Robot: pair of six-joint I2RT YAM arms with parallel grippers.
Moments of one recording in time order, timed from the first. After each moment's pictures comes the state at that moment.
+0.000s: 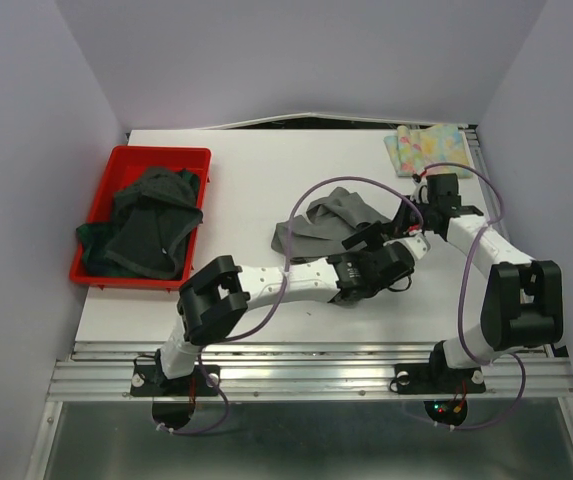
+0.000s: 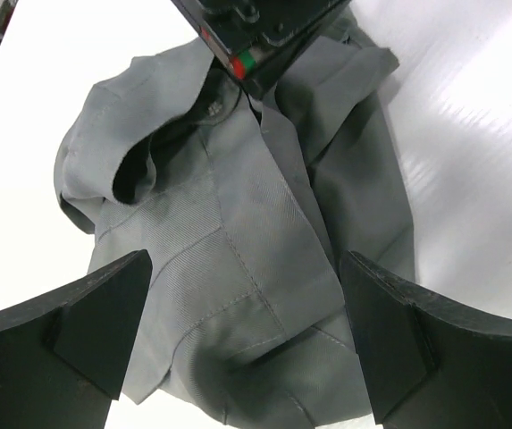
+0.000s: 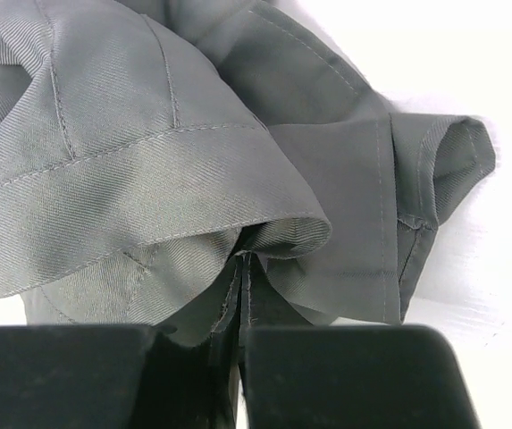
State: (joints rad) left arm -1.27 1.98 1.57 -0.28 -0.61 0.11; right arm 0.05 1.50 0.97 -0.38 -0.40 0.33
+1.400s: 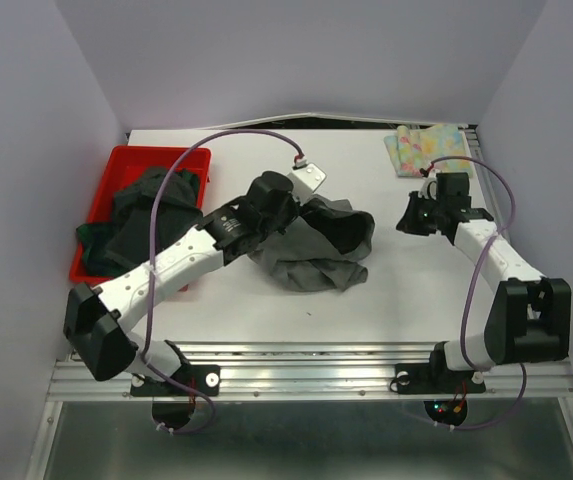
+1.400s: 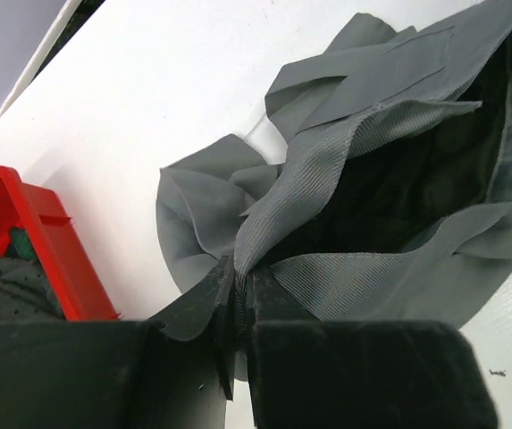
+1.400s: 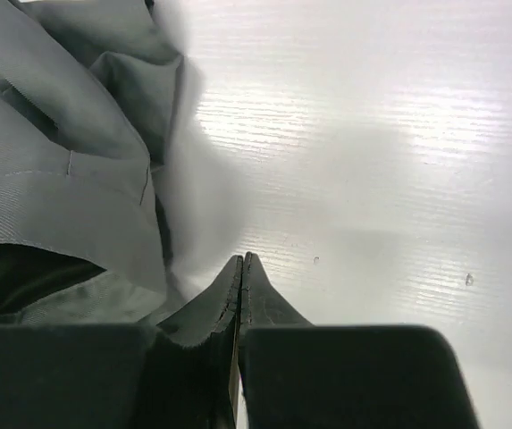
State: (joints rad) left arm -0.86 1.42 1.27 -0.41 -0.33 0.17; right arm 0.02 1.42 0.96 -0.38 -0.31 0.20
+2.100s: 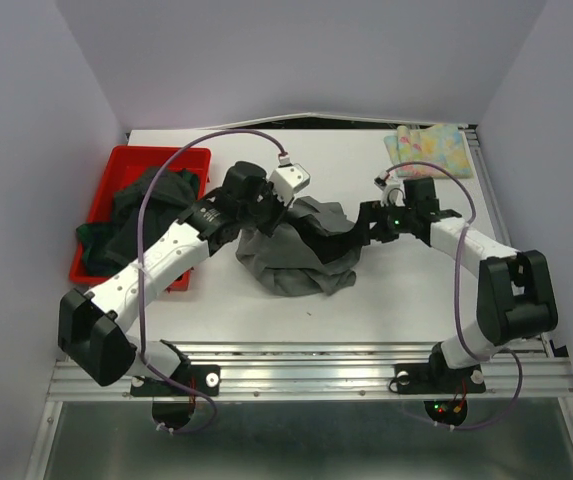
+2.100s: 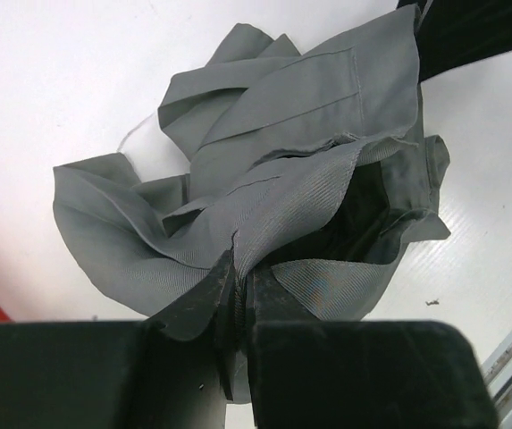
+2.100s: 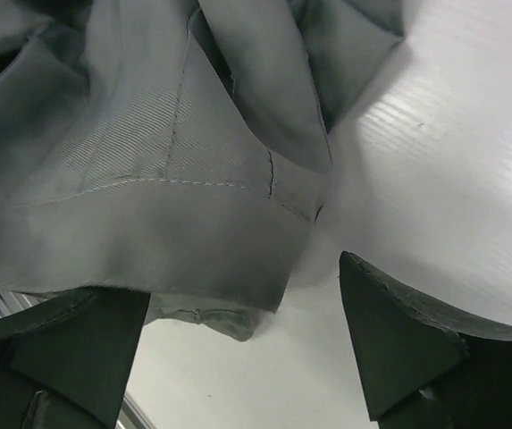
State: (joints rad) left arm -0.69 1.35 1.23 -0.46 0.10 0.19; right arm 0.15 1.50 0.93 -0.22 -0.65 0.13
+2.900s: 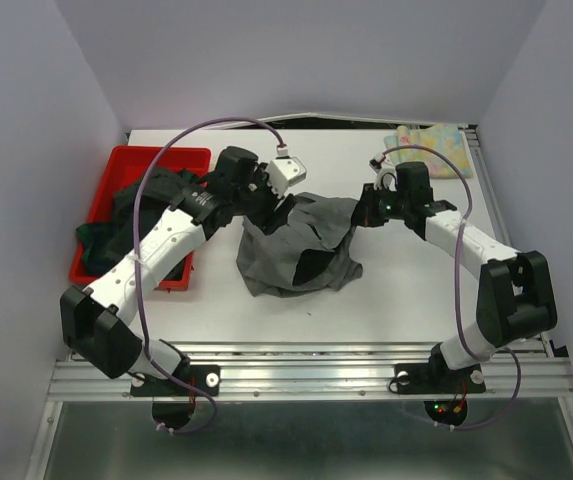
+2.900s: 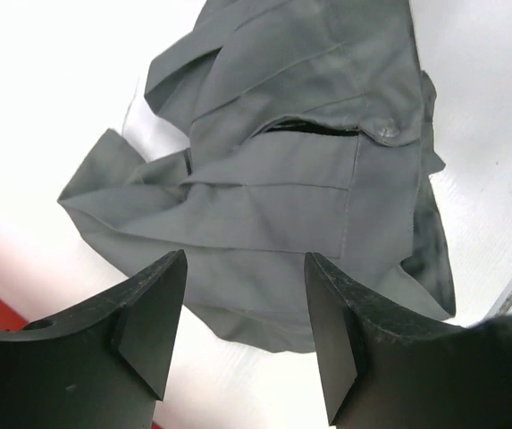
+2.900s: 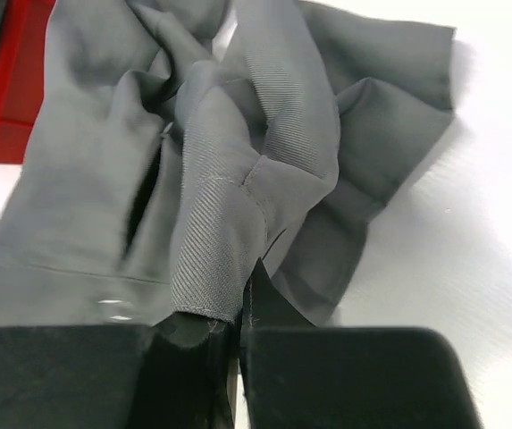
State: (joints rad) left arm -0.55 1.40 1.35 -0.64 0.31 0.32; right arm 0.24 1.54 1.03 -0.15 -0.57 0.25
